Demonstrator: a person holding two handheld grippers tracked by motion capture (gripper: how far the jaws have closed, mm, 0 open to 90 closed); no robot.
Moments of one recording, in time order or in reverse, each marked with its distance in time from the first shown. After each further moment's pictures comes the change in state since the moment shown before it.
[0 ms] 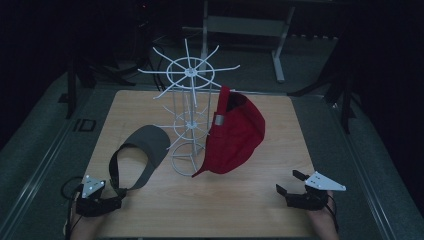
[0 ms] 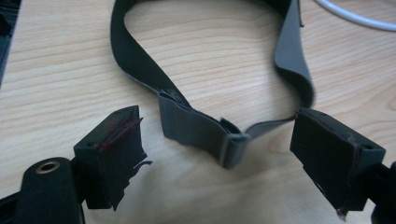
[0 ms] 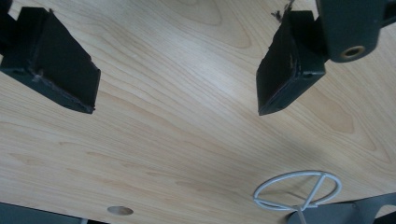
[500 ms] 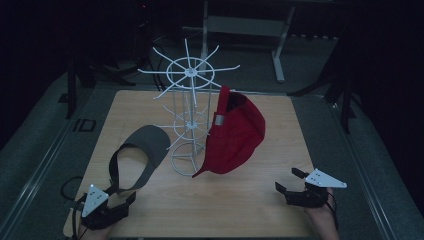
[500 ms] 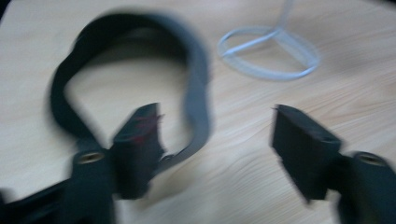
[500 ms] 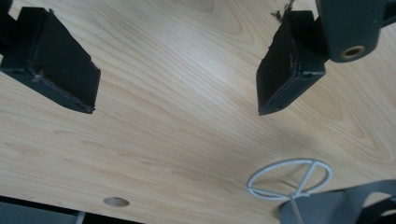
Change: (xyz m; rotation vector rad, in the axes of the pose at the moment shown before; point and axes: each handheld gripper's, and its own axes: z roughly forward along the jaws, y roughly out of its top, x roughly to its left) left arm -0.040 -0.001 -0.033 -0.144 -0.064 0.017; right arm 0.002 0.012 -0.001 -0.009 0.017 0.009
